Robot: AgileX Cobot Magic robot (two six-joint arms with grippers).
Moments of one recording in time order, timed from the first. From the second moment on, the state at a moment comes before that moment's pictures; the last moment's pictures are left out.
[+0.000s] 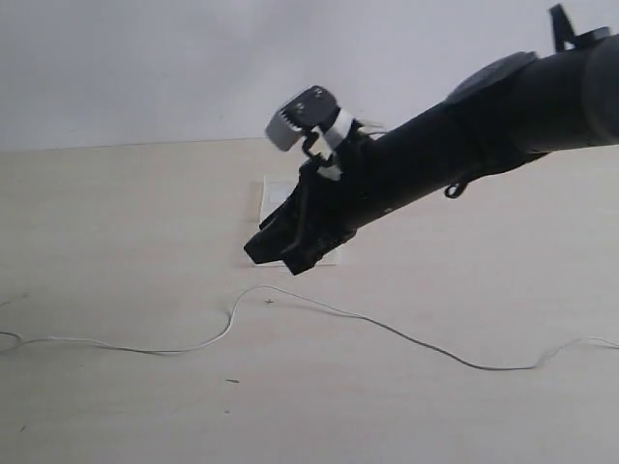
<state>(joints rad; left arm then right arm) 0.05 0.01 0.00 0.18 0.37 -0.37 0.48 1.90 -1.20 1.16 0.75 -1.52</state>
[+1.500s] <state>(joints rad) 0.05 0.01 0.00 0.18 0.37 -0.37 0.60 2.26 -1.47 0.76 0.57 -1.21</state>
